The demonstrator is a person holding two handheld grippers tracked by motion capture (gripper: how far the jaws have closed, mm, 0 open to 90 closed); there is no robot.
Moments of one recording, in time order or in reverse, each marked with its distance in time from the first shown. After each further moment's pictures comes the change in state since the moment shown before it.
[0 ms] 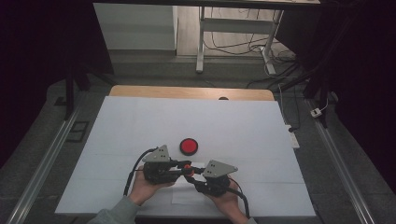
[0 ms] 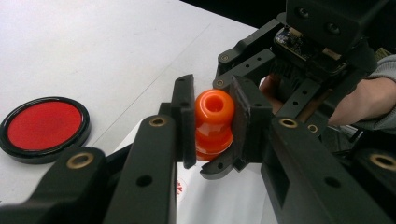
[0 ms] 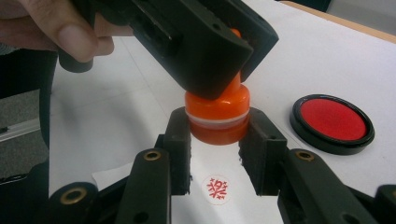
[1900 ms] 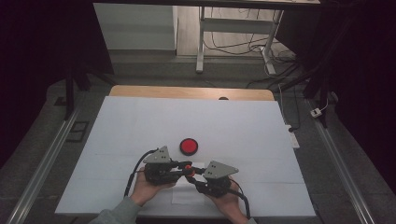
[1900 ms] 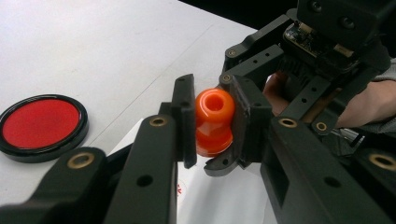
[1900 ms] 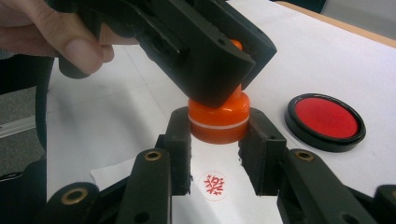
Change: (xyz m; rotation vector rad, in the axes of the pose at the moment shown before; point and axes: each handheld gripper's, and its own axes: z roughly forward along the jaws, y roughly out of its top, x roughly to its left) left arm 0.000 -0.005 0.004 -0.015 0.005 -0.010; right arm 0.002 0.000 -0.003 0.001 -0.019 -0.010
